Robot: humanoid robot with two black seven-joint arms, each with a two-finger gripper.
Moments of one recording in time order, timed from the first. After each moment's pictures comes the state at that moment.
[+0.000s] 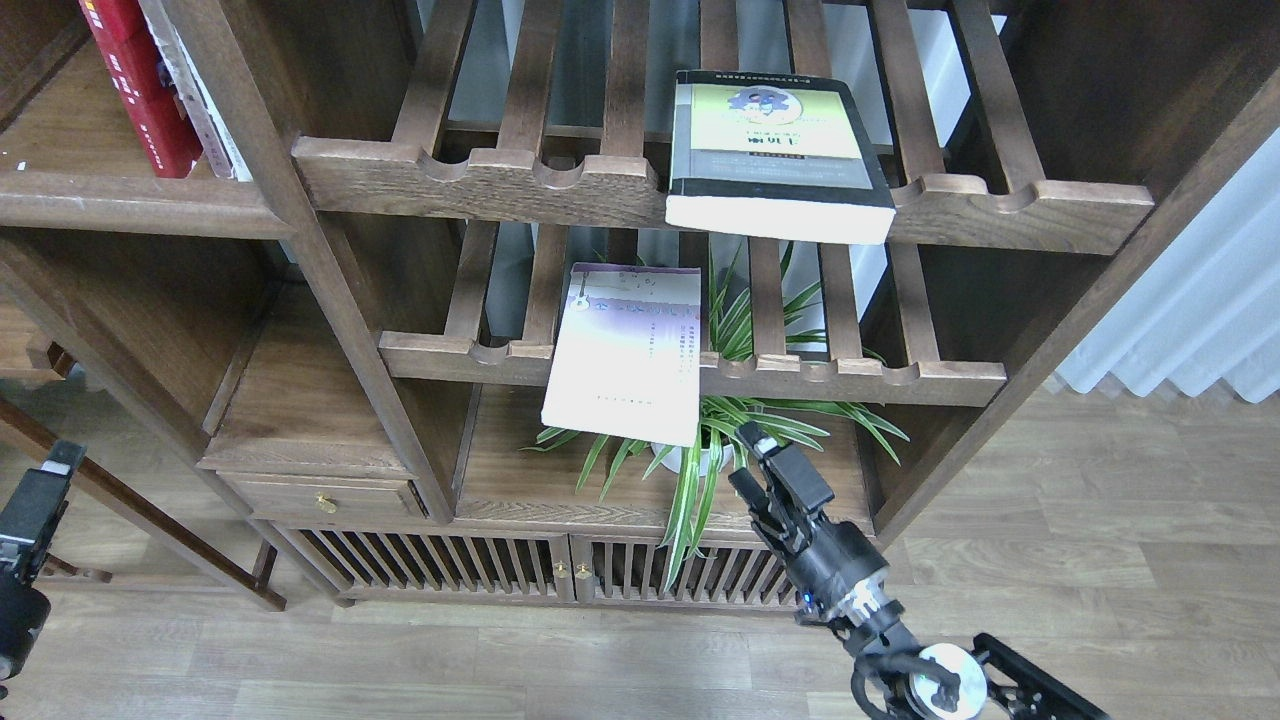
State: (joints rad) left arm 0.21 0.28 -1.69 -1.07 0.06 -0.49 0.09; right arm 0.07 -0.14 0.86 1.07 0.33 0.58 0.00
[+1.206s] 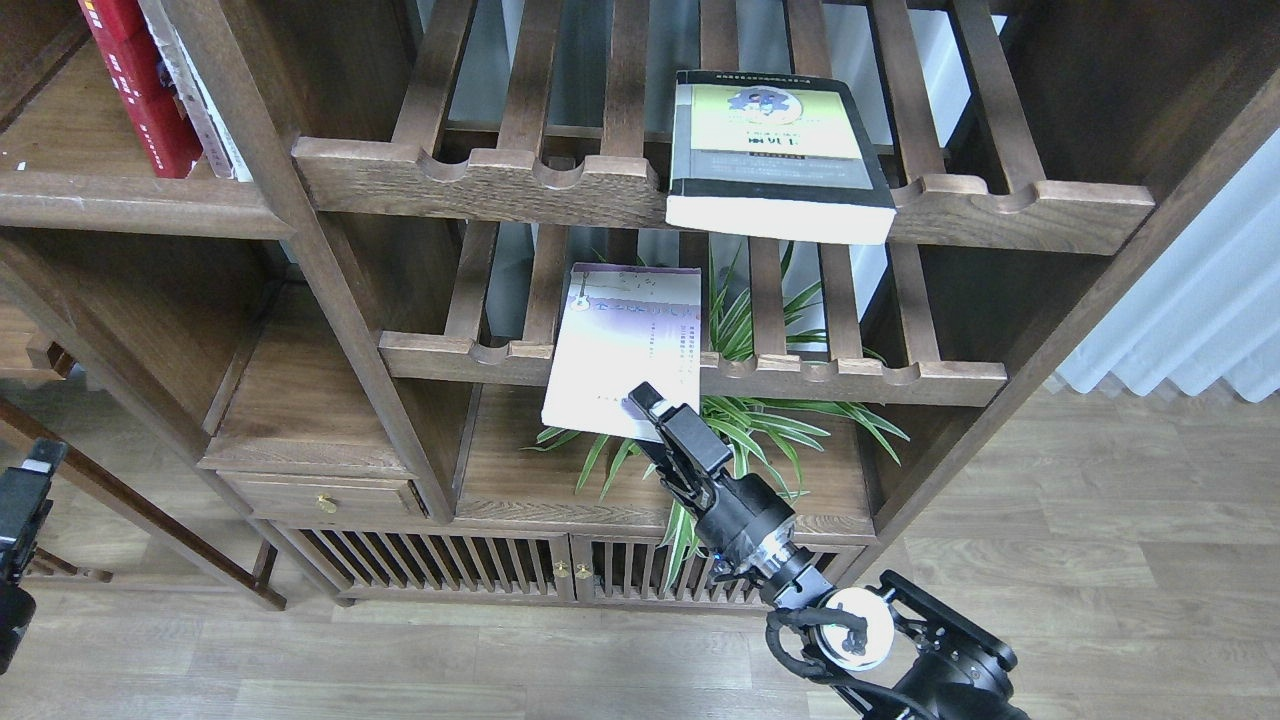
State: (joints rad) left arm 0.20 0.29 -1.70 -1.07 0.05 -0.49 0.10; right arm 0.21 0.02 0.80 0.93 0.24 0.58 0.01
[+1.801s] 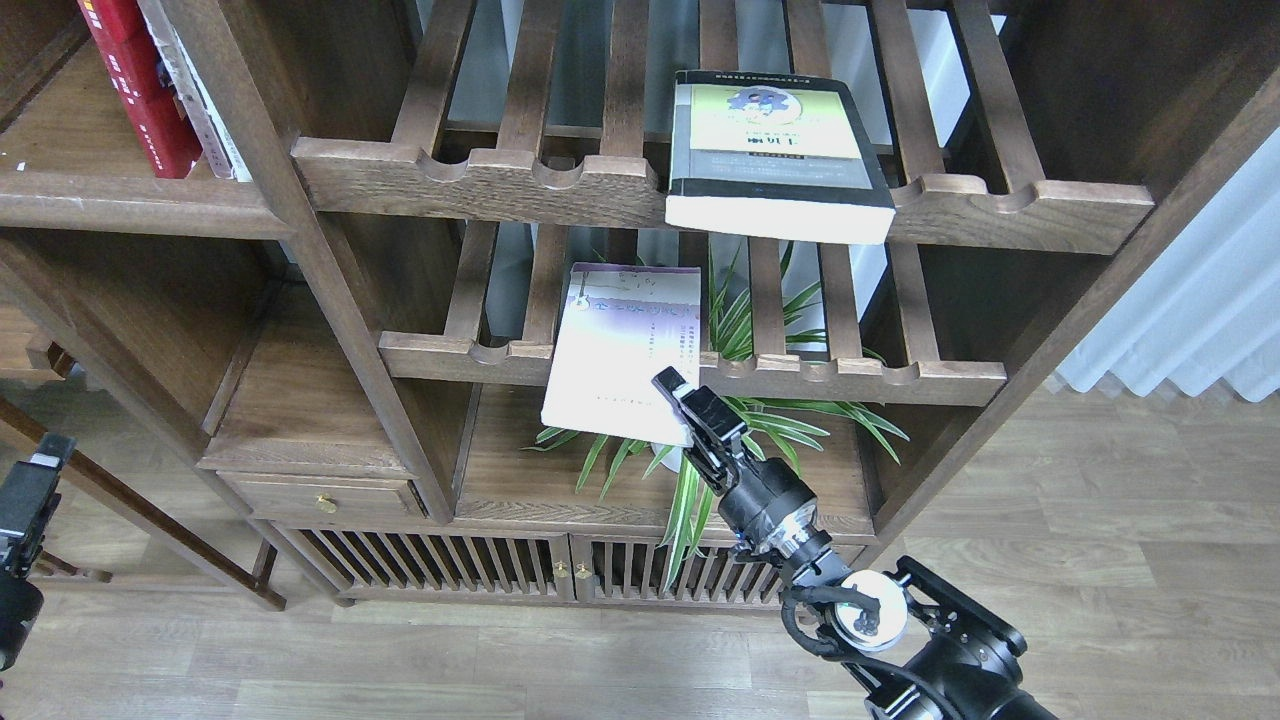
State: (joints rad) left arm 0.19 0.29 -1.69 -1.07 0.05 -0.49 0.10; right arm 0.24 0.01 0.85 0.86 0.23 0.58 0.01
